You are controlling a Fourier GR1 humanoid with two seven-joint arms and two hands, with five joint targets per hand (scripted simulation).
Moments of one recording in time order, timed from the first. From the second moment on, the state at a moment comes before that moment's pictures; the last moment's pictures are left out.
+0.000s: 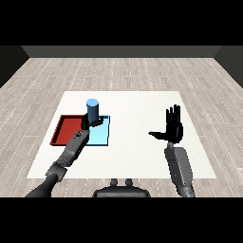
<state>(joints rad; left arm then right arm) -0.75 0.23 -0.25 -0.54 0.32 0.52 -0.27 -0.24 -0.16 -0.01 -1.58 -0.43 -0.15 -0.28</state>
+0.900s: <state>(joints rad) -0.81 0.17 -0.23 -0.06 0.24 0.45 -0.13 -0.29 -0.16 -0.05 -1.45 -0.44 -0.10 -0.32</state>
